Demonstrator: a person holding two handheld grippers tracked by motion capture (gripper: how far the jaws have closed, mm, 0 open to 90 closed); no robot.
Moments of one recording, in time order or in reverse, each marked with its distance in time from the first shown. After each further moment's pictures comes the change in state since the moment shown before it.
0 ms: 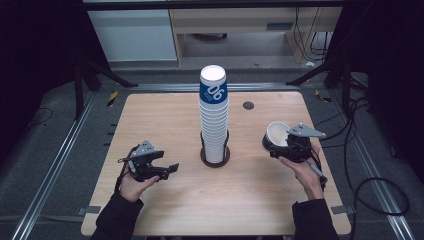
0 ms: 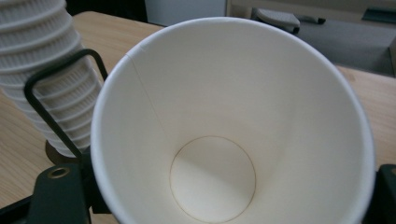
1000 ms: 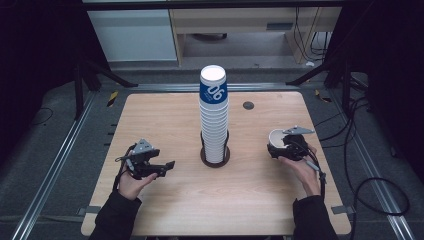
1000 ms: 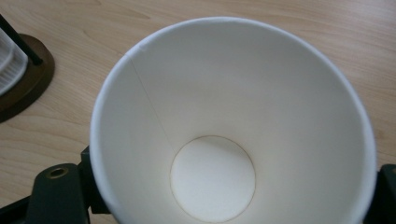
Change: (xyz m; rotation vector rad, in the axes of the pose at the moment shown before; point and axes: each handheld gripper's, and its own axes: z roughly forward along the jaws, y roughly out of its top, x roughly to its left) left arm 0.011 -0.002 0.001 0.016 0.060 -0.013; right arm -0.031 -0.034 0.047 0.233 -0.089 0.014
